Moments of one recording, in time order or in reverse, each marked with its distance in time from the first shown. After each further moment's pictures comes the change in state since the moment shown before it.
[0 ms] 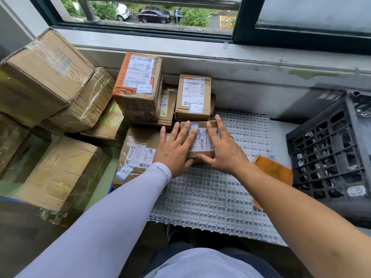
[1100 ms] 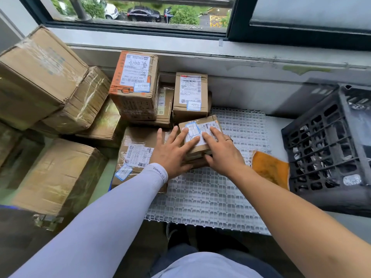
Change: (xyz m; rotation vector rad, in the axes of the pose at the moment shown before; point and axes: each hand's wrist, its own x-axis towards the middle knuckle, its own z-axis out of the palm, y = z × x) left_hand -0.010 -0.010 0.000 0.015 -0.089 0.089; right_hand -0.014 -0.015 0.012 -0.107 -0.030 0.126
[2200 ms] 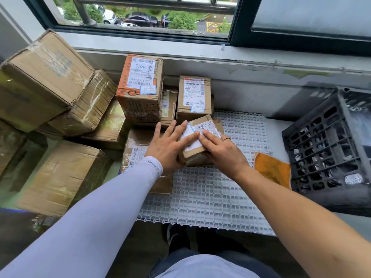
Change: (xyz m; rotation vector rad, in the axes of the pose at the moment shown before) left_hand 0.000 -0.039 -0.011 -0.005 0.057 0.066; right_hand -0.001 -0.003 0.011 -0.059 0.307 -0.300
